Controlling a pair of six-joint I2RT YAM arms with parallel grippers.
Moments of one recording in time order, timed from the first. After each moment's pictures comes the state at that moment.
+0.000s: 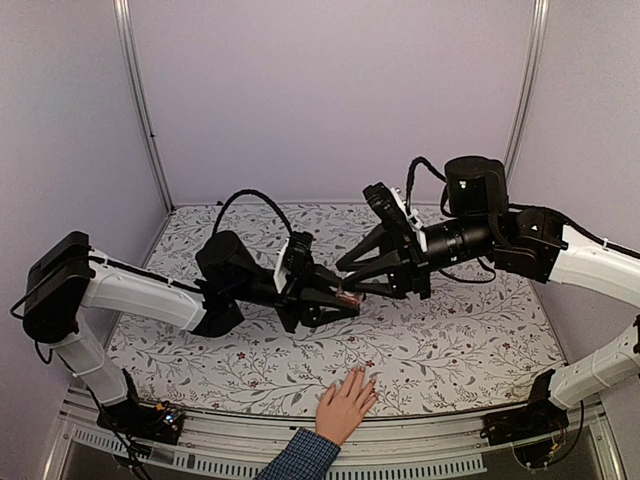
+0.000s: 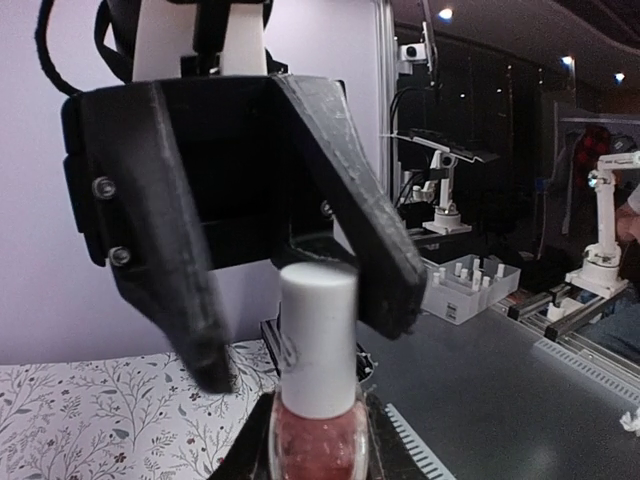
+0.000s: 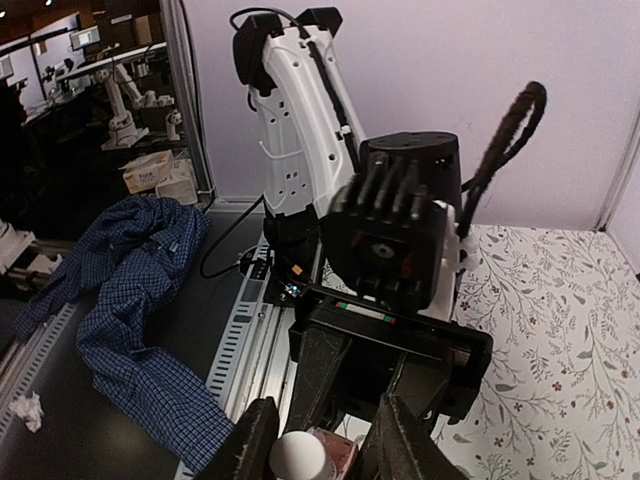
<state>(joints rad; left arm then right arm) -1.00 1.64 0.82 1.14 0.87 -0.20 0.98 1.28 1.20 -0.23 -0.68 -0.17</state>
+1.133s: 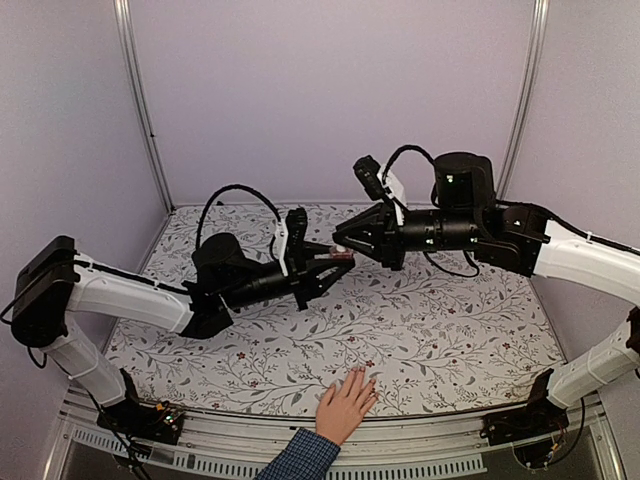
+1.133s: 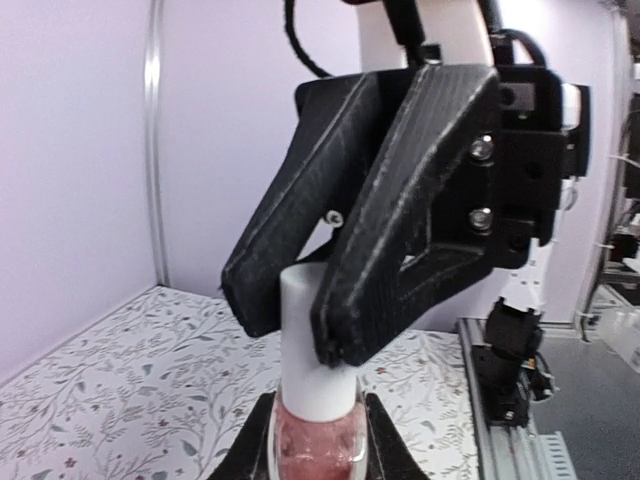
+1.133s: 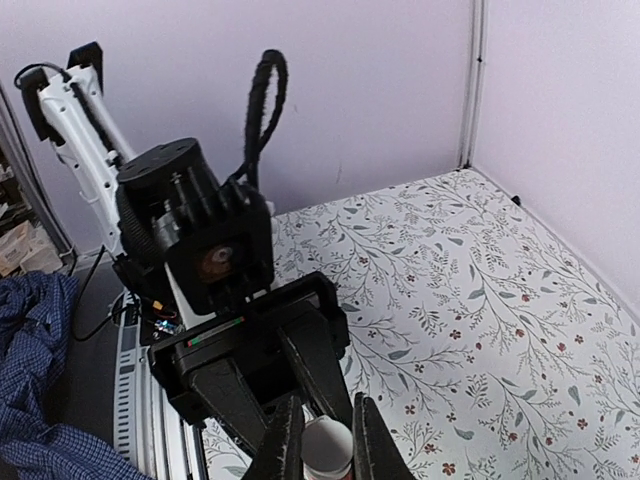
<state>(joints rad) -0.98 1.57 0.75 1.01 0.32 -0.10 0.97 1.35 1.22 -0.15 -0.35 -0.01</state>
